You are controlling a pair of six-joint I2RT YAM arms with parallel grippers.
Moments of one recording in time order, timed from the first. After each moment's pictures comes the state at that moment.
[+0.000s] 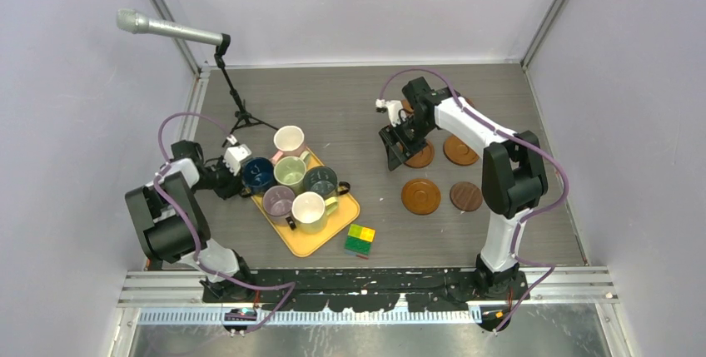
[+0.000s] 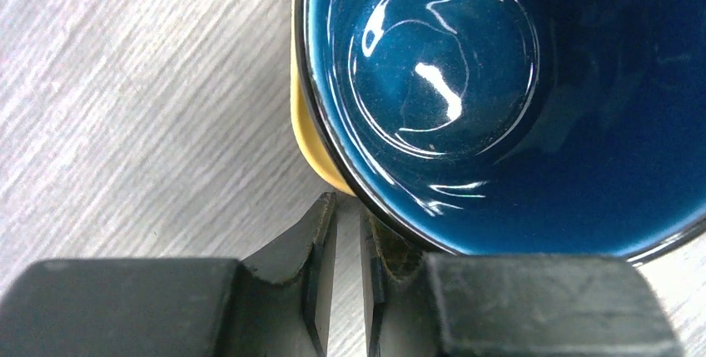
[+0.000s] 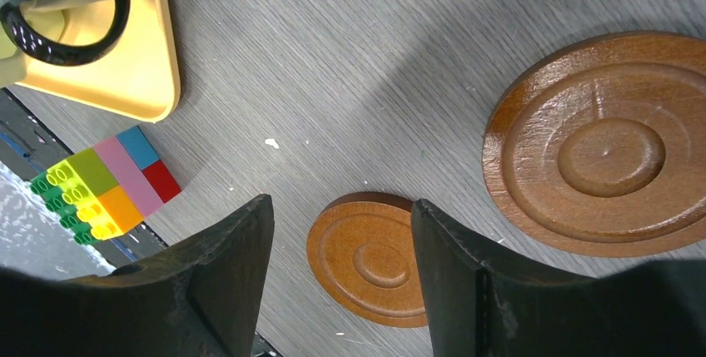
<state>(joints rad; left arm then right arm) 0.45 1.56 0.78 -0.56 0.69 1.21 0.40 1.89 1.50 -0.92 -0.44 -0.28</state>
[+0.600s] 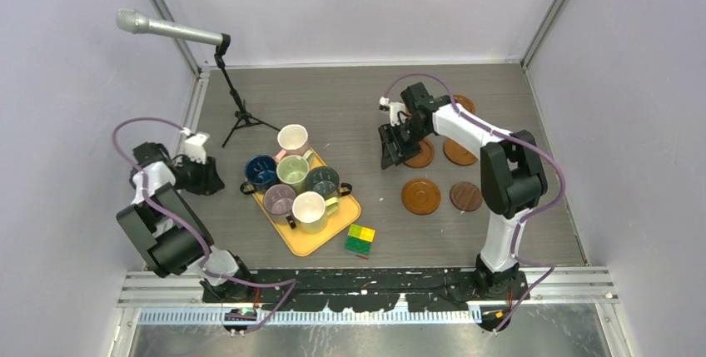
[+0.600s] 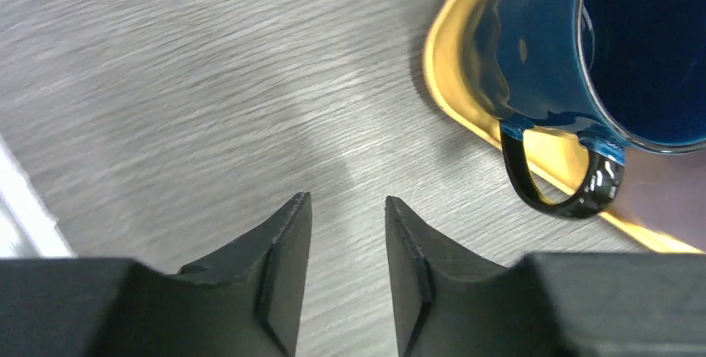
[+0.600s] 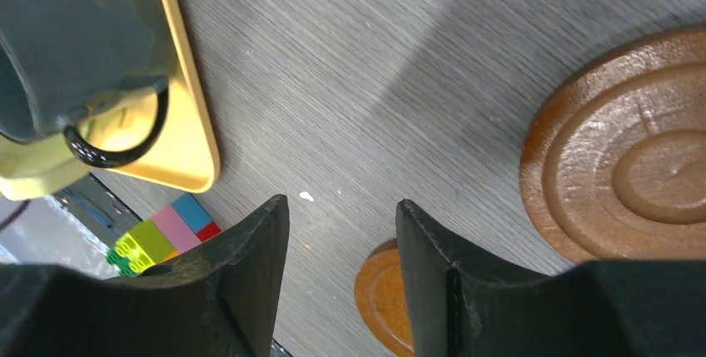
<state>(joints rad) 0.61 1.50 0.86 -0.61 0.68 0.89 0.41 1.89 1.41 -0.76 -0.47 -0.03</state>
